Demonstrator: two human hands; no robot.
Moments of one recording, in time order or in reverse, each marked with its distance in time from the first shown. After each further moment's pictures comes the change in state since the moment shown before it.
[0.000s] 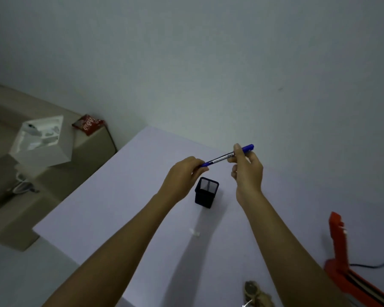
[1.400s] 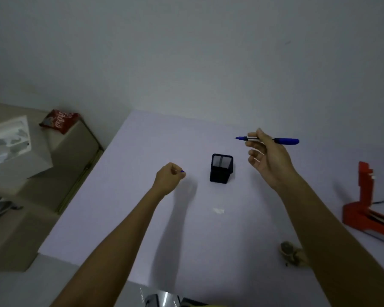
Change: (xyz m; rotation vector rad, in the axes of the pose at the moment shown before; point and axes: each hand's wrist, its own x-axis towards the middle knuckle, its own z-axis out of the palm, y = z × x) left_hand -0.036 -0.163 0.015 -0.418 -0.316 -0.666; right_hand -0.015 0.039 0.011 0.149 -0.043 0.176
